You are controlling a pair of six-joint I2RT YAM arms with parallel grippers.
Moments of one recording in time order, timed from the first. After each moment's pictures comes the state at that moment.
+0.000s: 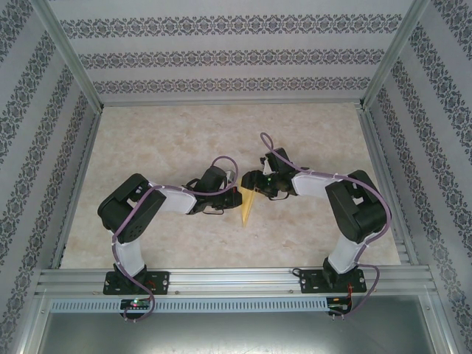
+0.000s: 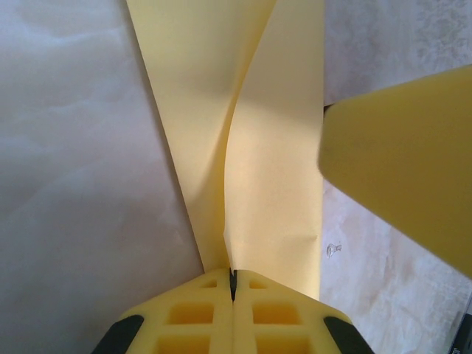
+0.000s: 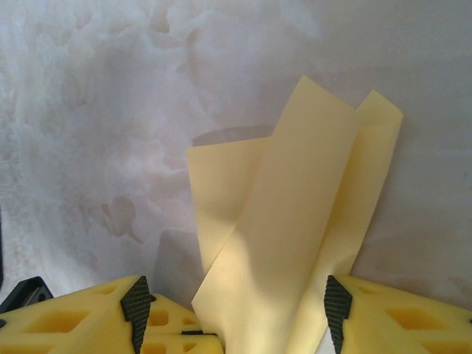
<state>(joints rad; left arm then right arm) -0.66 1.85 0.81 0.25 0.36 -0.79 0.46 1.73 0.87 -0.09 -0.43 0.73</state>
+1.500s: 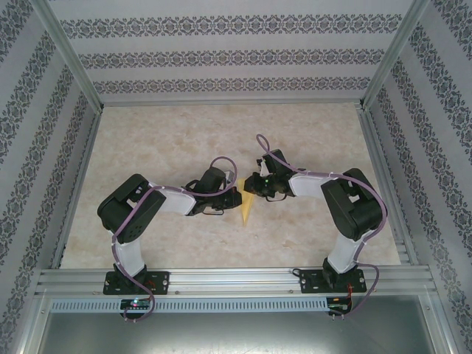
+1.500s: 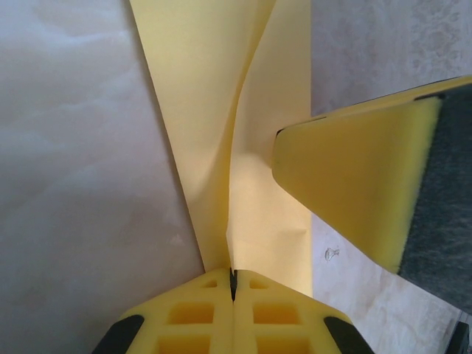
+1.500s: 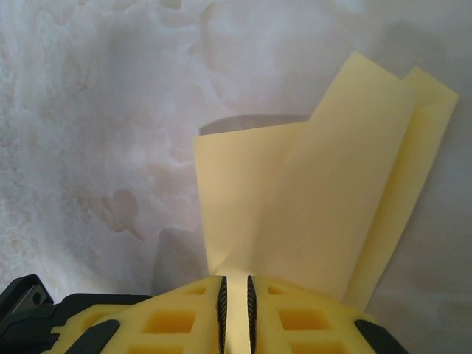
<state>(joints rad) -0.66 1.84 0.79 0.28 0.35 -0.82 0.48 1.78 0.87 -0.04 -0.45 0.73</state>
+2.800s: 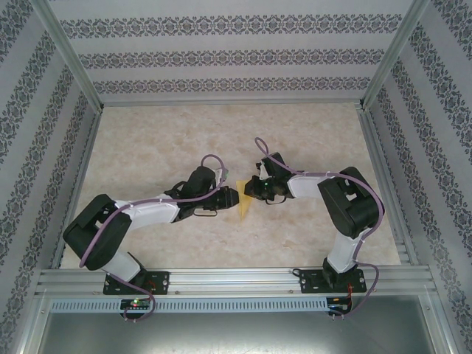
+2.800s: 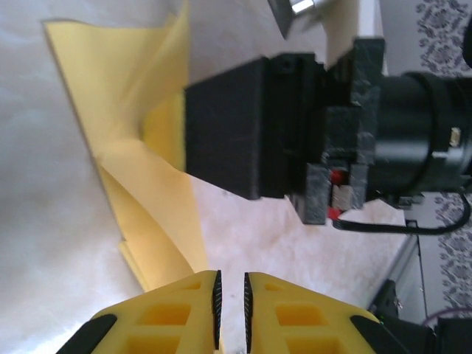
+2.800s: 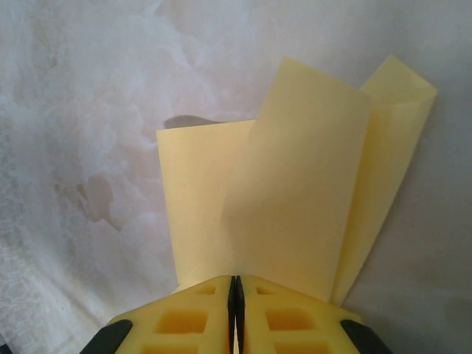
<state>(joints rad) -0.68 1.54 0.70 0.18 0.38 -0.85 0.48 1.81 0.85 -0.02 -0.46 0.73</state>
